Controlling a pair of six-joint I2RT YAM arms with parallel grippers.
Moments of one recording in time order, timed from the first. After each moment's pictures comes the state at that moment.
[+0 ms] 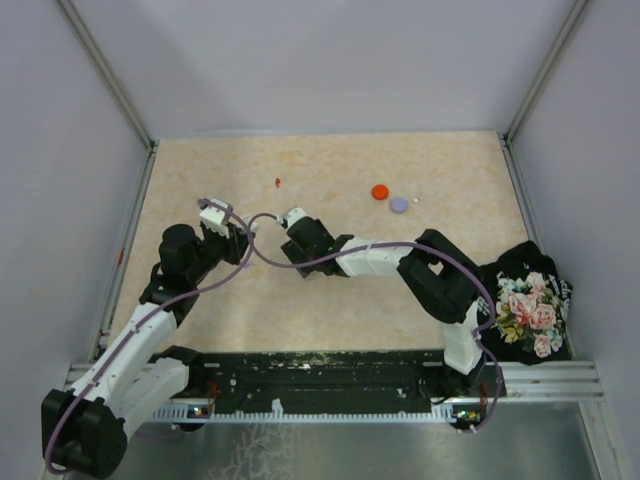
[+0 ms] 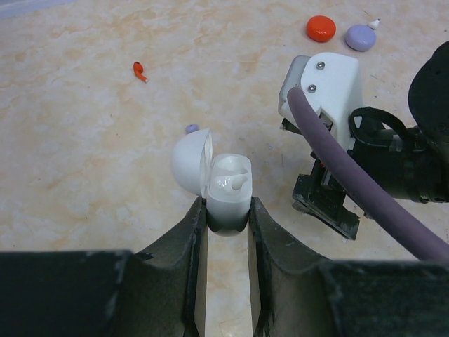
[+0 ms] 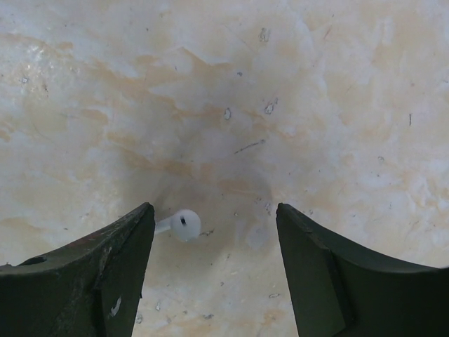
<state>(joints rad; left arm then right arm) -0.28 0.85 0.51 0.11 0.25 -0.02 0.93 1.94 1.21 -0.11 0.31 0.08</state>
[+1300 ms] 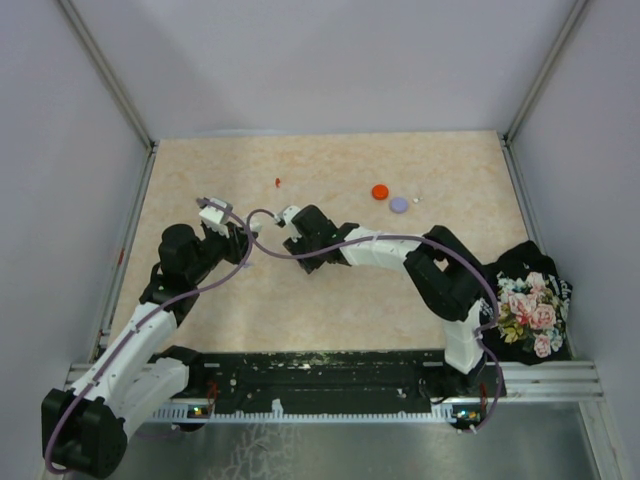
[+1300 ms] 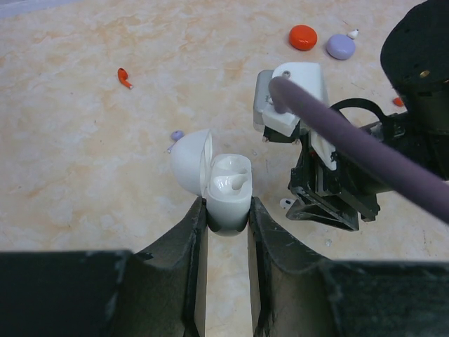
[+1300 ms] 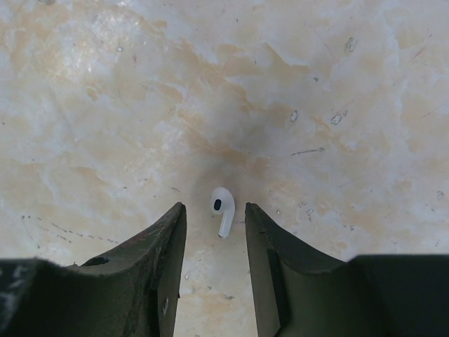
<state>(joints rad) -0.28 0.85 0.51 0.13 0.29 -0.05 0.87 1.92 1.28 -0.23 0.01 0.00</state>
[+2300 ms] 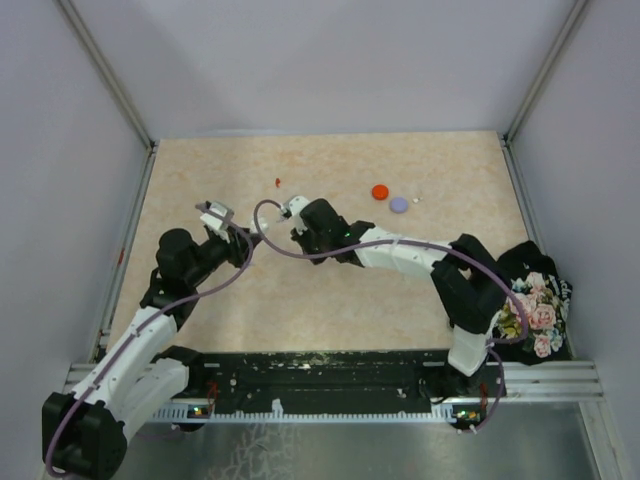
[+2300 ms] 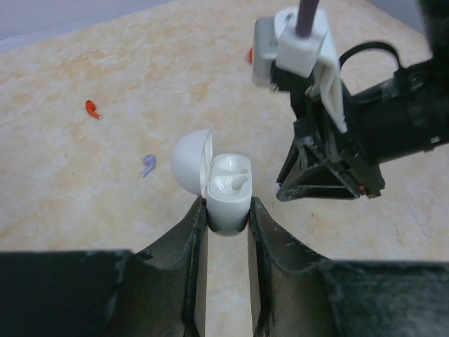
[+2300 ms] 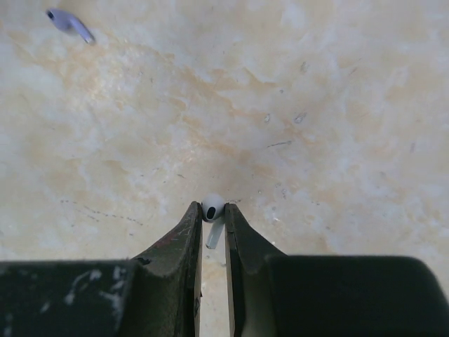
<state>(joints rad) -0.28 0.83 0.47 0.21 0.39 -0.05 0.87 1.82 1.23 -0.23 0.03 0.01</state>
